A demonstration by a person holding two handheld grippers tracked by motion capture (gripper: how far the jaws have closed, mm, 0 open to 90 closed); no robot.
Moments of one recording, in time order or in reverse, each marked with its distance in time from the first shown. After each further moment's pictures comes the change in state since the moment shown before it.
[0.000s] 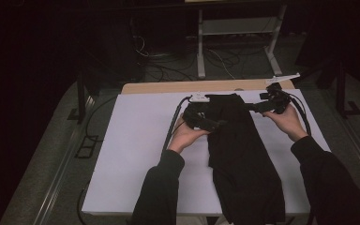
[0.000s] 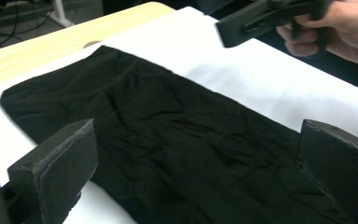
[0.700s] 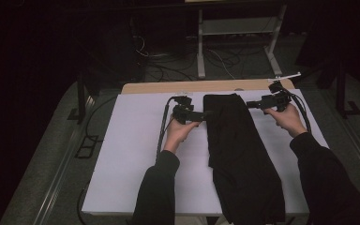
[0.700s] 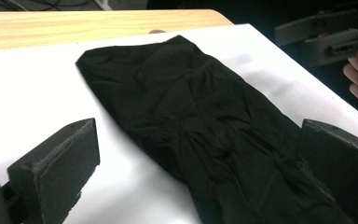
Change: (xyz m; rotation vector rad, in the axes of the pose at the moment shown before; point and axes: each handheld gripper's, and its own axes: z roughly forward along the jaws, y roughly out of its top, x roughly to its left) left arm 0.053 -0.021 0.007 -0.056 0.092 -0.249; right arm -0.029 -0.005 0.014 0.056 0.012 0.149
